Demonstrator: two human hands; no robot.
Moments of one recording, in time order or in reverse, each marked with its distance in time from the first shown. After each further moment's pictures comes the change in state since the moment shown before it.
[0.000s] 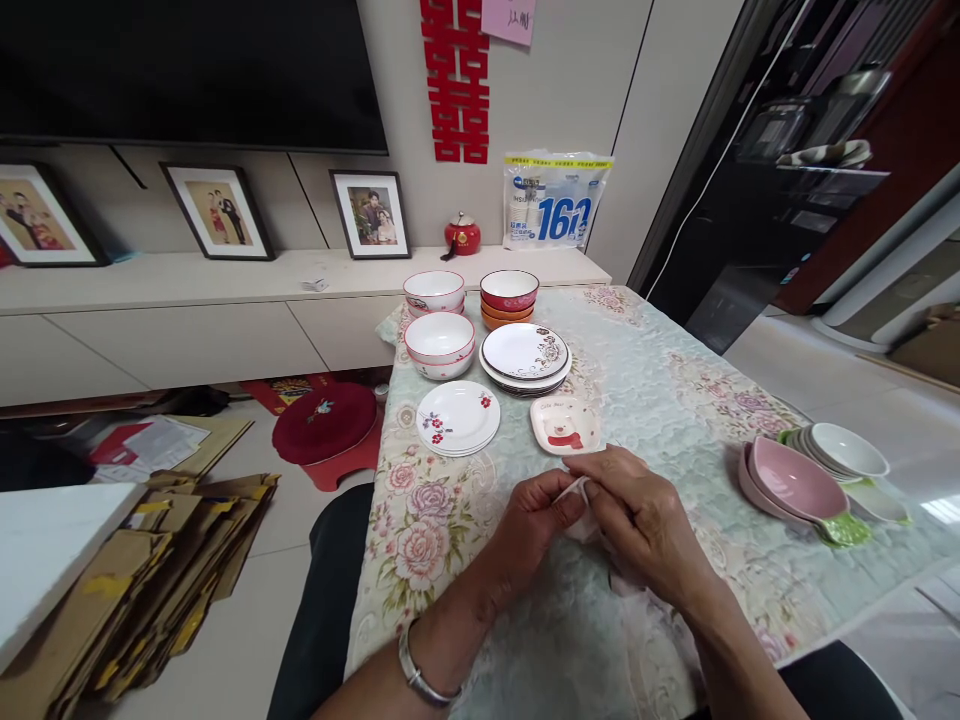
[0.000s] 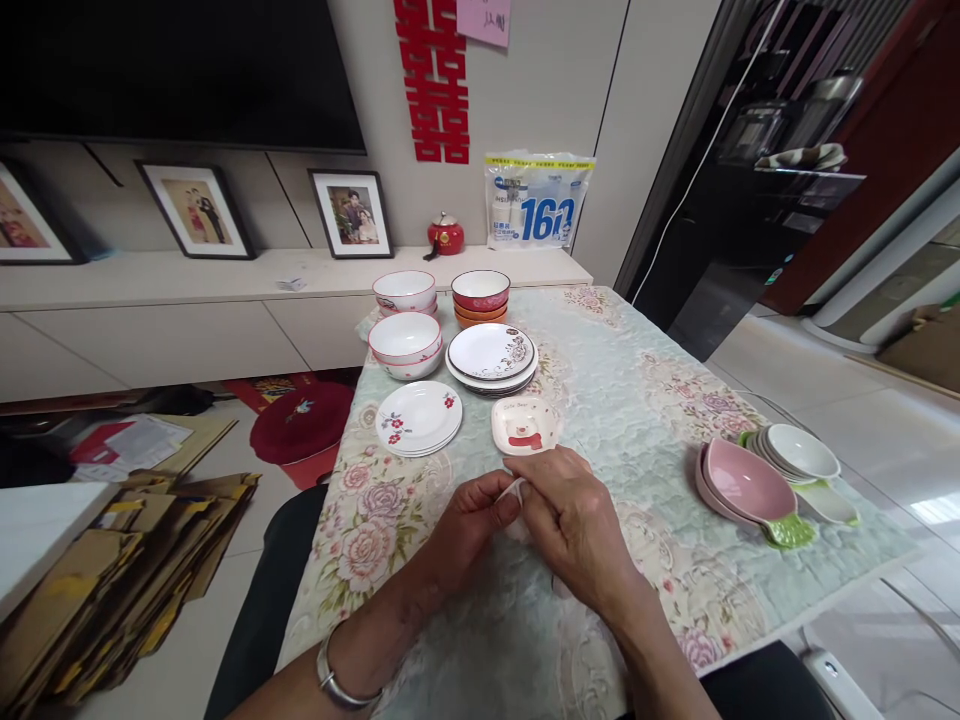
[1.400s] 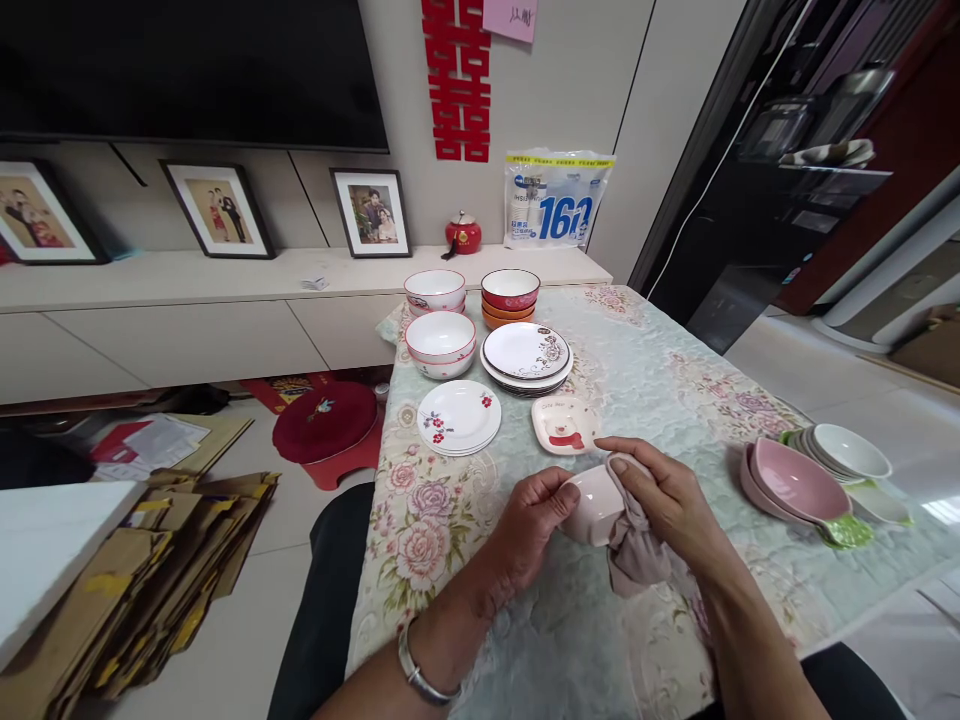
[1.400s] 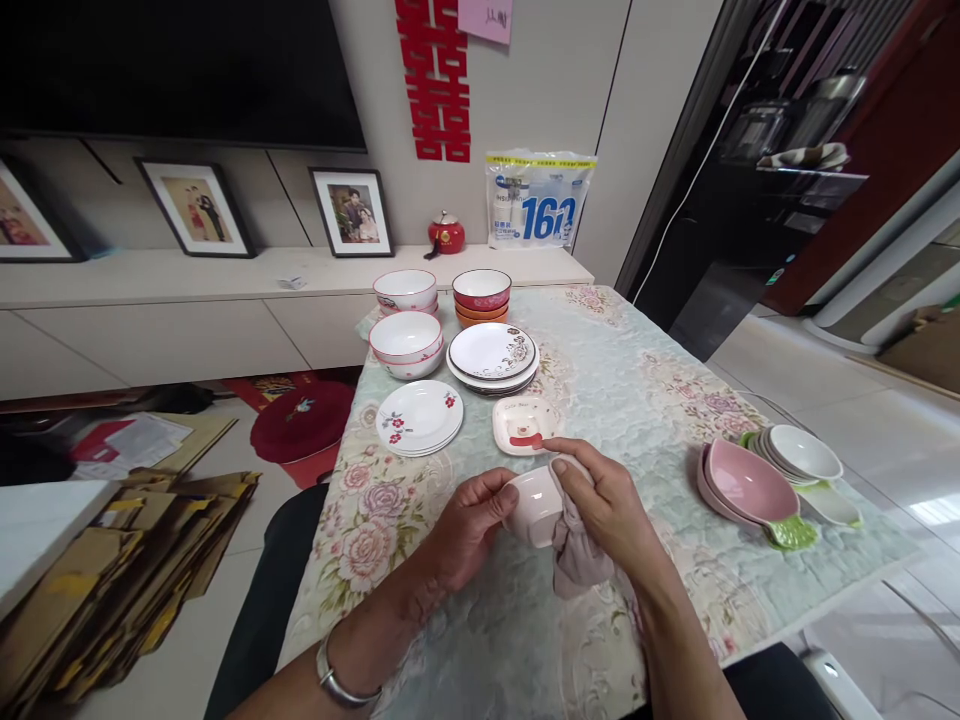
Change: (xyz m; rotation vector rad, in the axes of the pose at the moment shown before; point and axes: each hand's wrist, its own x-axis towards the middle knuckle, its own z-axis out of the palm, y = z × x) left_hand 0.005 -0.004 -0.001 -0.031 0.096 -0.057; right_hand -0.002 0.041 -0.012 0.133 0.019 0.319
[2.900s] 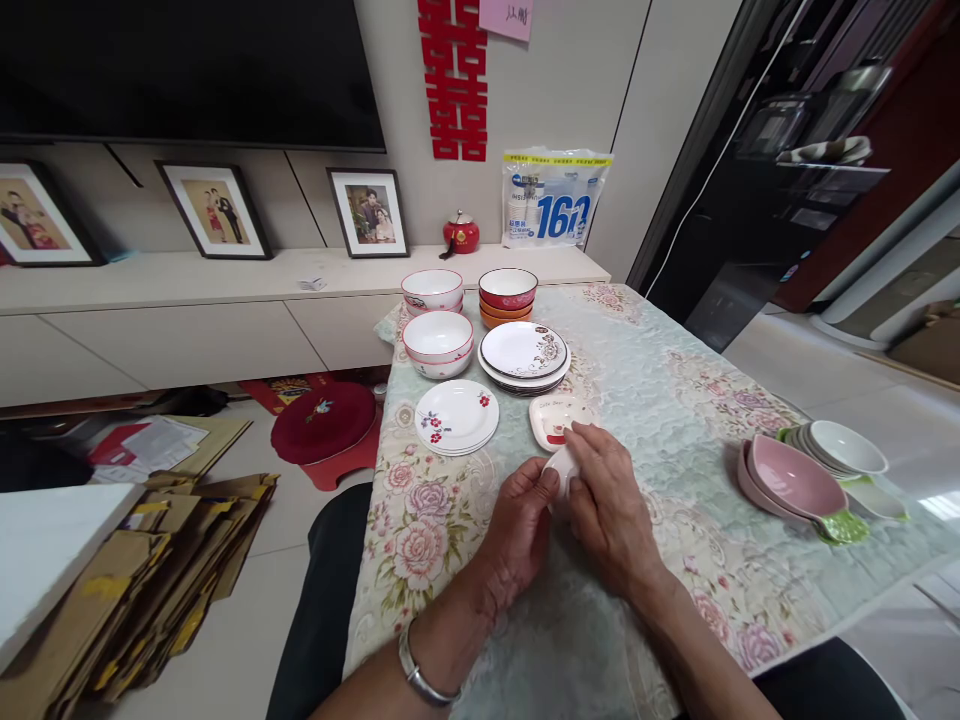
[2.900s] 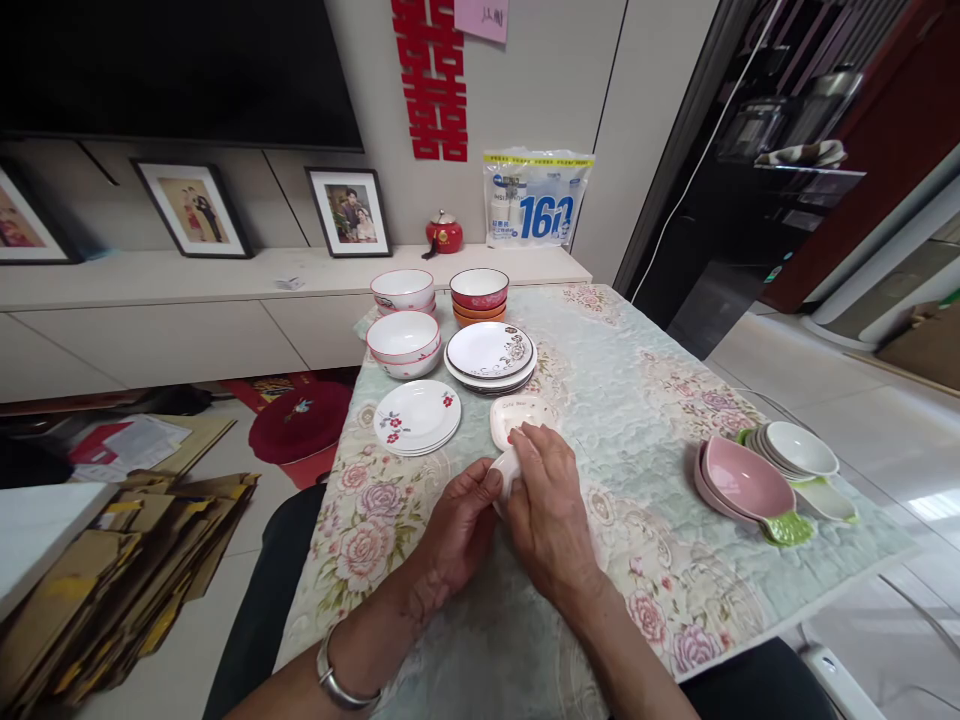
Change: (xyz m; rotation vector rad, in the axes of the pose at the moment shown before) left_hand 0.002 -0.003 0.007 -0.314 0.100 0.059; right_hand -0.011 -0.008 0.058 -0.329 0.189 -0.409
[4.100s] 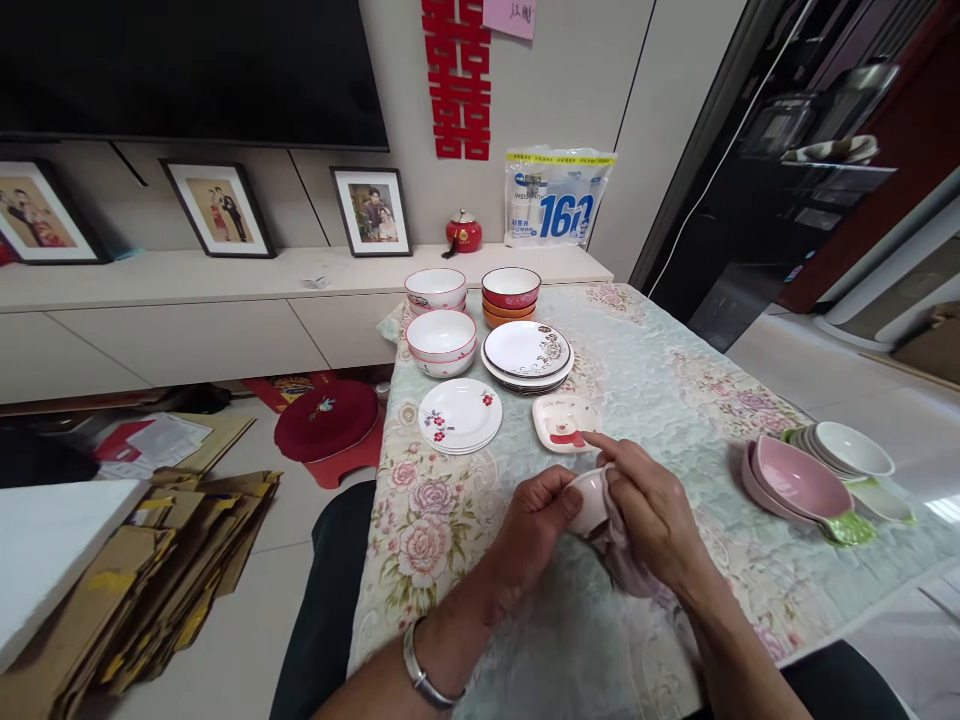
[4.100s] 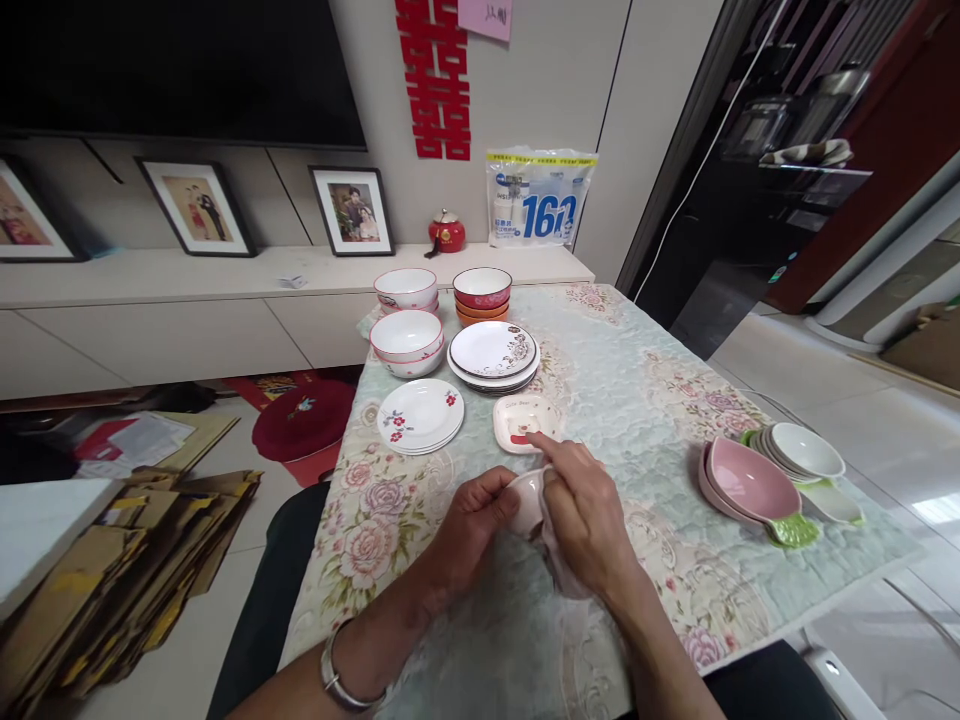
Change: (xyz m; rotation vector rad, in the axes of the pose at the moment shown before) left_hand -0.004 0.001 -0.008 0.444 -0.153 0.035; right_hand 0.010 0.003 -0.037 0.156 -0.126 0.202
